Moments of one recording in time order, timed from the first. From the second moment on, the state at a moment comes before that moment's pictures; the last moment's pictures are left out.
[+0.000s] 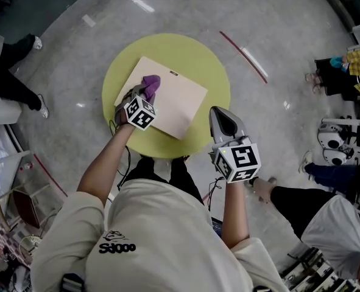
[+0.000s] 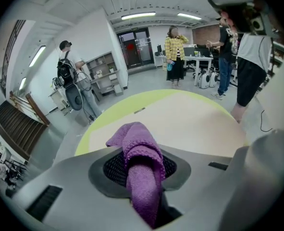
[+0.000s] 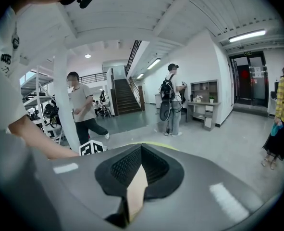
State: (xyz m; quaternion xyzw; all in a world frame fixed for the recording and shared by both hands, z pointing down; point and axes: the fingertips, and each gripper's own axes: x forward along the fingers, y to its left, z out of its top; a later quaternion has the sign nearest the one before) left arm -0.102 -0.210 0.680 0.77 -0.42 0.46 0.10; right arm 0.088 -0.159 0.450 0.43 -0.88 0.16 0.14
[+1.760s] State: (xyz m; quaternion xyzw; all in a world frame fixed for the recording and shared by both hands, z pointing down) left arm -0.120 -0.175 0.681 0.79 -0.42 0.42 0.13; right arm 0.038 -0.156 0.456 0.40 -0.89 0.16 0.14
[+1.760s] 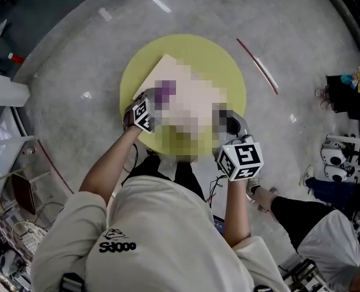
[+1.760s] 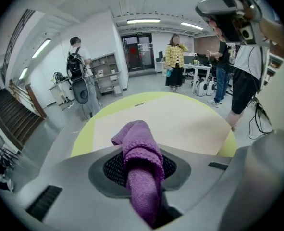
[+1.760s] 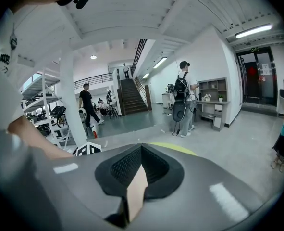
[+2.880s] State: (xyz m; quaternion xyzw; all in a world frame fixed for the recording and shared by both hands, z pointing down) left arm -0.123 -0.109 0.686 0.78 -0.43 0.41 0.18; right arm 0.064 -0.131 0.472 0.39 -0.89 0.17 0.15
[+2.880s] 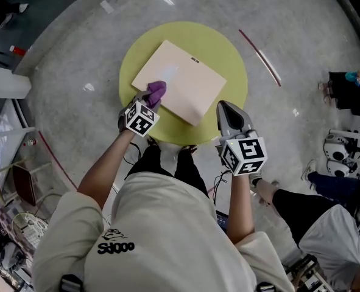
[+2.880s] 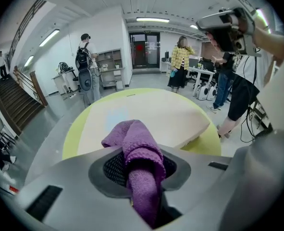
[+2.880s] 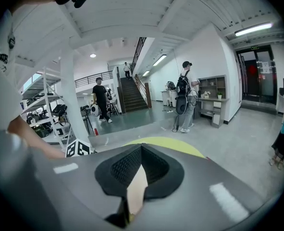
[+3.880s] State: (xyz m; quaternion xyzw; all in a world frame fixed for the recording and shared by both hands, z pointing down) left arm 0.077 -0.065 0.684 0.87 -0.23 0.37 0.24; right arm 0.156 -0.114 0.464 0.48 -0.85 0.17 0.14
